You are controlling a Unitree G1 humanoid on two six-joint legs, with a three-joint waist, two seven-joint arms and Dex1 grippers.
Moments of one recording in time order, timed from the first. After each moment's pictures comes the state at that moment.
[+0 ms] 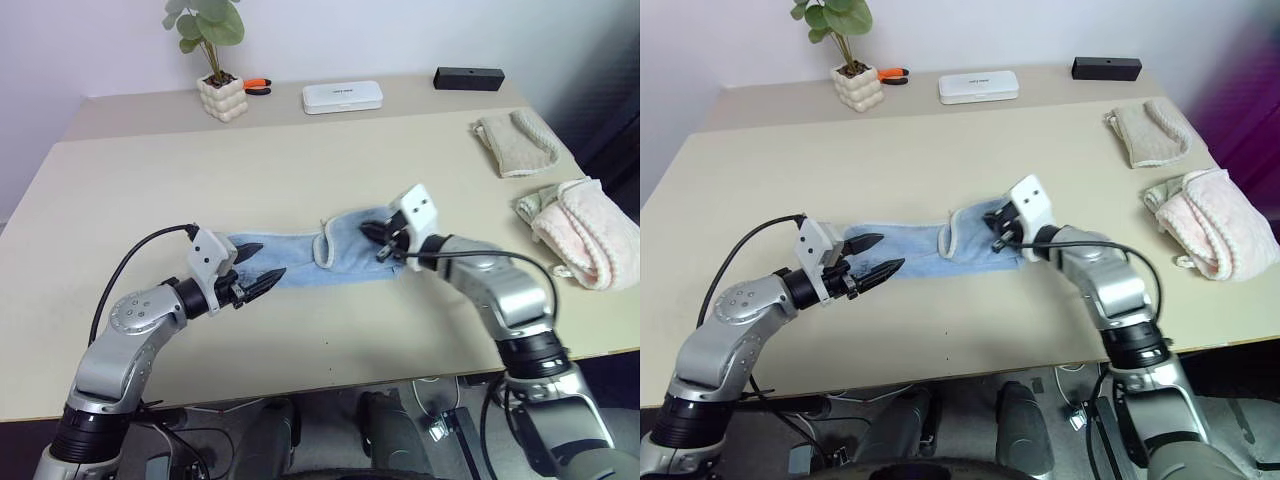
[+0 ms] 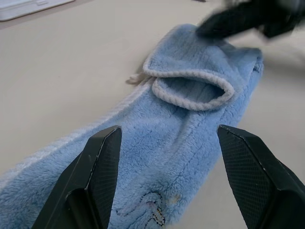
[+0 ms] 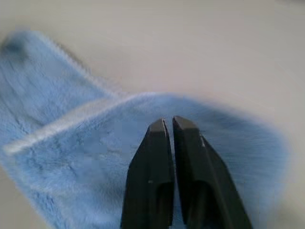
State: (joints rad) left arm -0.09 0.57 0.03 -0.36 -0.42 0.43 -0.69; right arm -0.50 -0.41 0.21 0.01 0.28 0.55 0.59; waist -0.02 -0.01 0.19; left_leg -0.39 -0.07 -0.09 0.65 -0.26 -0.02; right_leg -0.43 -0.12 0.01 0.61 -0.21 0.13
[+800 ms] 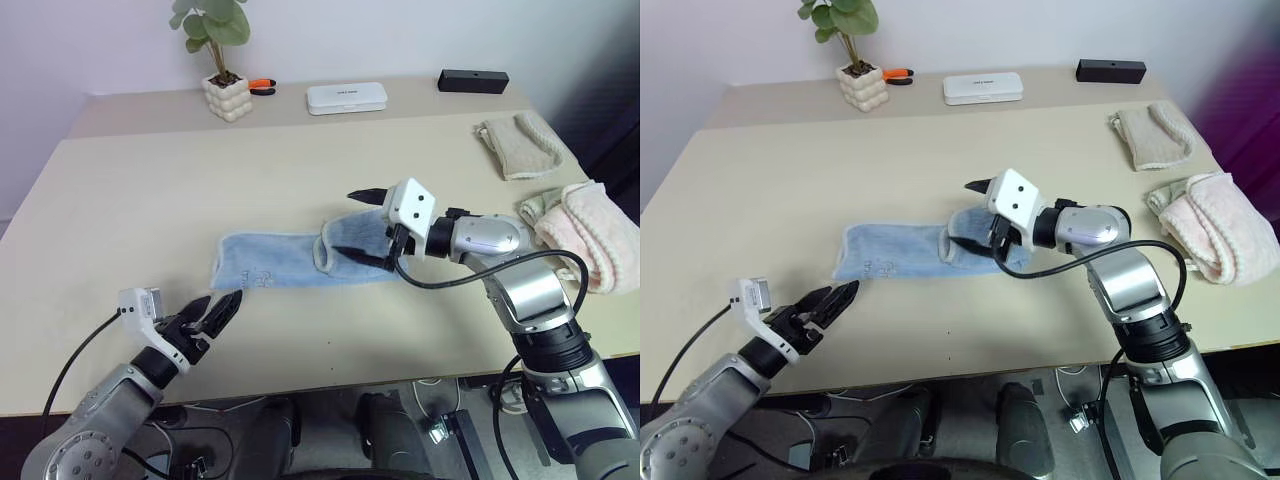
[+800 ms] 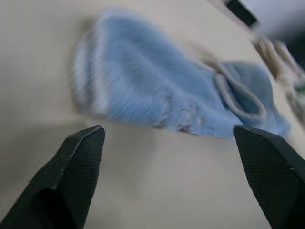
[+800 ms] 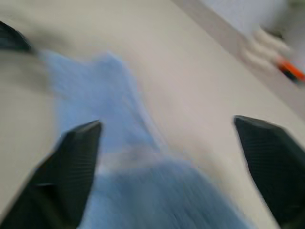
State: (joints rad) left arm 0.30 0.30 0.42 -0.60 -1.13 0.82 -0.11; right arm -0.55 -0.57 0.21 -0.23 0.22 0.35 0.92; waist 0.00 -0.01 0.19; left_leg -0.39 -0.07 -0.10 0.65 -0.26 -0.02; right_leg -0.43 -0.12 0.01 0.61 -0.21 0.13
